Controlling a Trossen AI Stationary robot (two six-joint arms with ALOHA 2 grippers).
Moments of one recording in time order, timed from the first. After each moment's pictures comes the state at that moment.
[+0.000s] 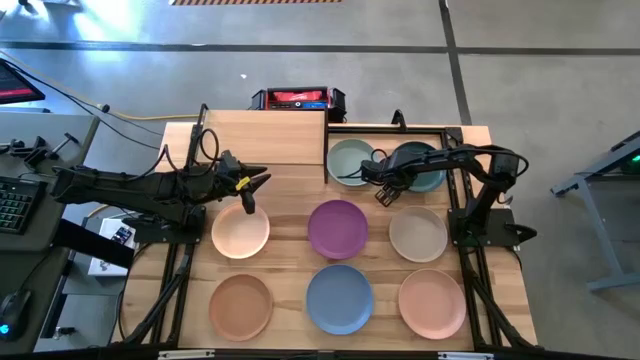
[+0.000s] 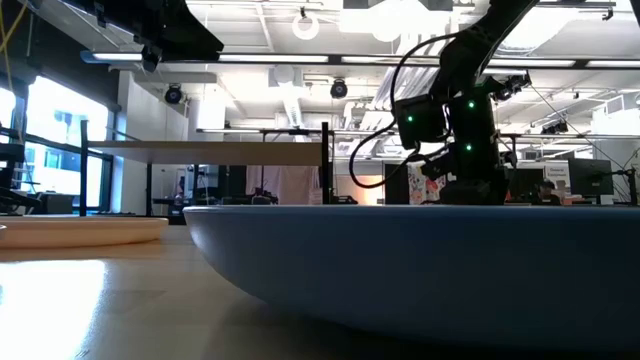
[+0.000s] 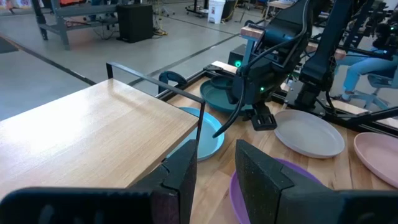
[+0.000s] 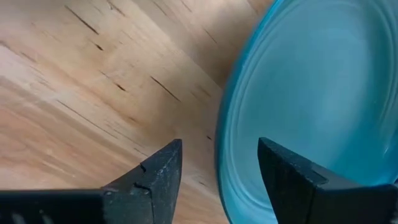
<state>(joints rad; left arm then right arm) -0.05 0.74 0.58 -0.09 -0.53 -0.26 -0.36 1.74 0.97 -0.92 0.36 0.48</state>
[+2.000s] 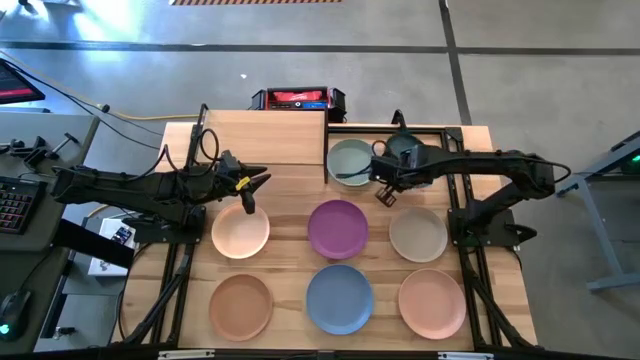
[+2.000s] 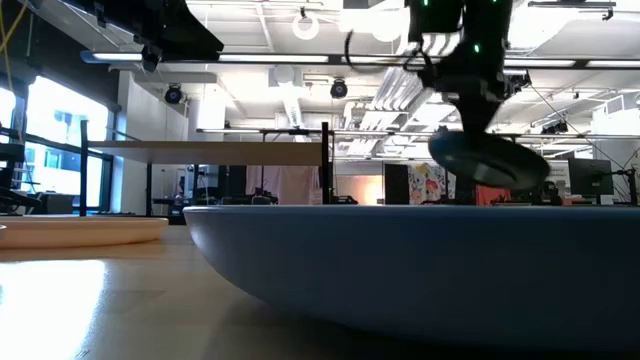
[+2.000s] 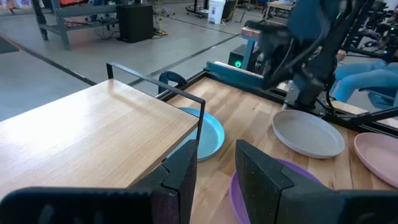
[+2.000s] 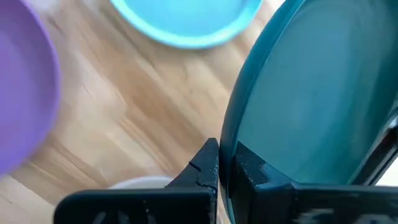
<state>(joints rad) -0.05 0.74 0.58 -0.09 -0.53 -0.26 -0.18 1.46 1.20 -1.18 0.36 0.52</state>
